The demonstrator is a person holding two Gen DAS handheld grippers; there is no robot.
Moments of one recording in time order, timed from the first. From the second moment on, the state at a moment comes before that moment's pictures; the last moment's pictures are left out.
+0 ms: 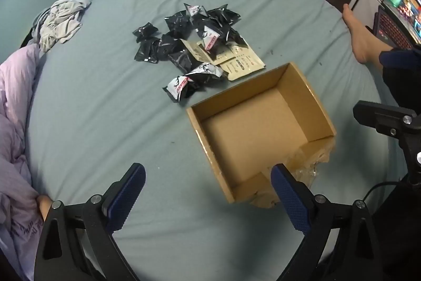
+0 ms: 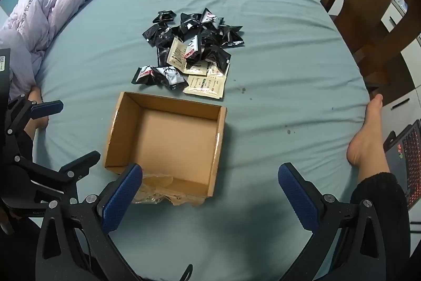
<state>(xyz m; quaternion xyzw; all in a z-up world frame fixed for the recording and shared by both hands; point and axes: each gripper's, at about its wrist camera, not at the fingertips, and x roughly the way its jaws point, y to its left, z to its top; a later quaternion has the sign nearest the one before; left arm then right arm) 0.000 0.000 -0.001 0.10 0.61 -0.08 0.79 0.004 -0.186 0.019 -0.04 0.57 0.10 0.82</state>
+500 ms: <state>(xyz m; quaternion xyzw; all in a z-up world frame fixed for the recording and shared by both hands) 0.000 0.008 -0.007 0.09 0.62 -0.07 0.78 0.012 -0.187 0.005 -0.04 0.58 0.09 0.81</state>
